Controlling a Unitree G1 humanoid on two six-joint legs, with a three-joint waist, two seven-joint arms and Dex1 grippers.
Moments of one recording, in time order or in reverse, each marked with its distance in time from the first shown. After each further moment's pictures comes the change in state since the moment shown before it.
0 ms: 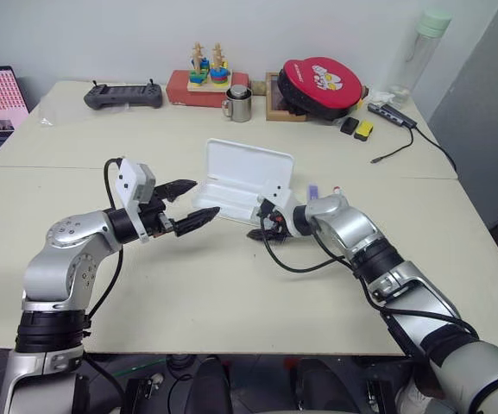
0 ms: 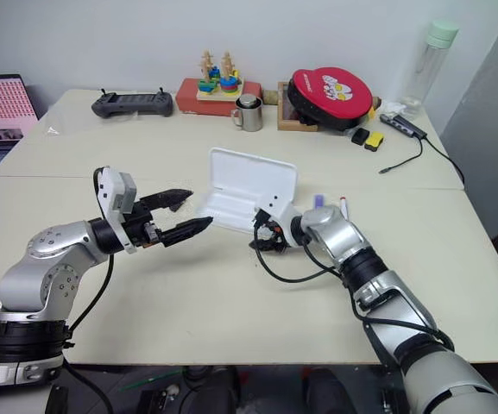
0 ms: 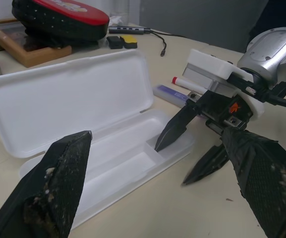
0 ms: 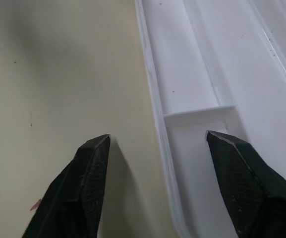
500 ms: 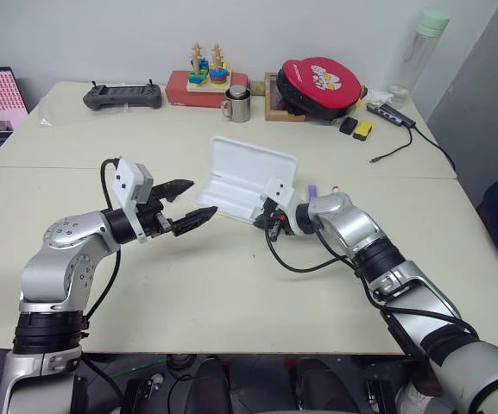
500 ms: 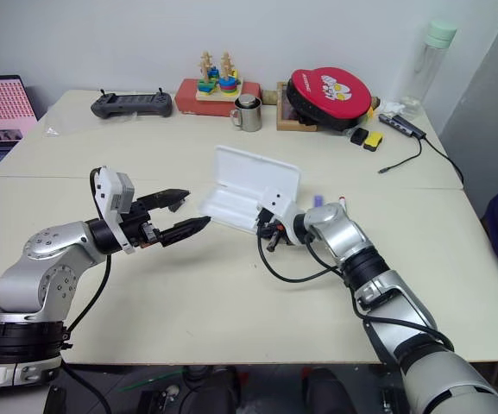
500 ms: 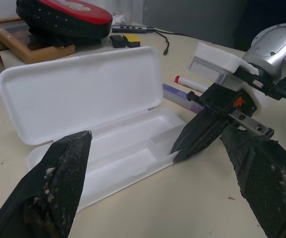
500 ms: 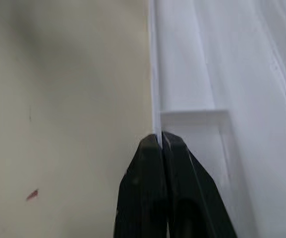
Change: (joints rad) left arm -0.005 0.000 0.000 0.007 0.000 0.000 0.004; right arm 0.004 0.002 -0.027 0.007 -0.026 -0.034 0.021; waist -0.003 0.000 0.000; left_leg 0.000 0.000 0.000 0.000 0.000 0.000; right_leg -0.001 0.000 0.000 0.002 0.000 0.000
